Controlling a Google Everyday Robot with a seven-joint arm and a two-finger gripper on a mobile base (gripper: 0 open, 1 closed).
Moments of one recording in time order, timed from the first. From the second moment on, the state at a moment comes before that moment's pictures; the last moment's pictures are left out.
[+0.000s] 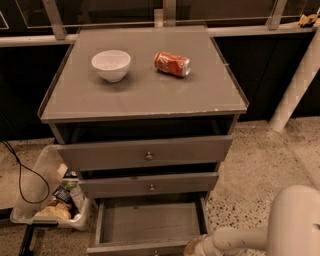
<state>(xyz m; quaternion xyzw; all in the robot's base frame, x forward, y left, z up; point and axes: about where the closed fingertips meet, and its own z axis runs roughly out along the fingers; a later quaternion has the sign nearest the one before) 0.402 -0.149 0.181 -0.55 0.79 0.16 0.20</state>
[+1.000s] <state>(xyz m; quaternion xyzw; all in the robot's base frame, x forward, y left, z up) 0.405 -0.144 0.169 -0.55 0.80 0.15 0.20</state>
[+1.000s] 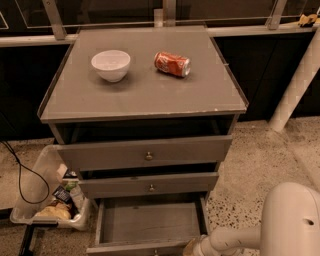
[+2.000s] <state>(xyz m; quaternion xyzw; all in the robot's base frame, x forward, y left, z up) 0.430 -0.109 0.161 -0.59 0.76 0.17 0.23</state>
